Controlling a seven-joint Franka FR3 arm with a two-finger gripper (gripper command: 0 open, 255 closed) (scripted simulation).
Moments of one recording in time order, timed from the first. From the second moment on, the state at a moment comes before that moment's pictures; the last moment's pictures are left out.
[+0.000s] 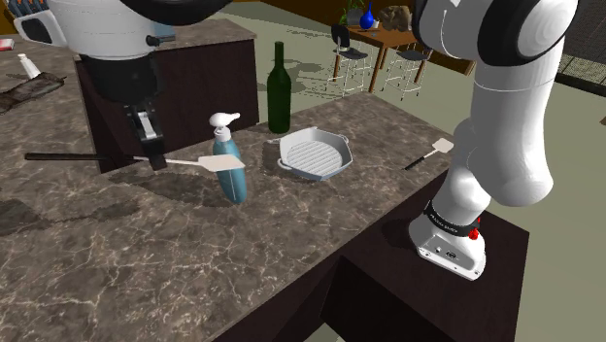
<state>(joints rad) 0.64 0.41 0.31 -1.26 -0.09 1.71 -0.41</state>
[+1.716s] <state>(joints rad) 0.62 0.43 0.30 -1.58 -0.11 2.05 -0.41</state>
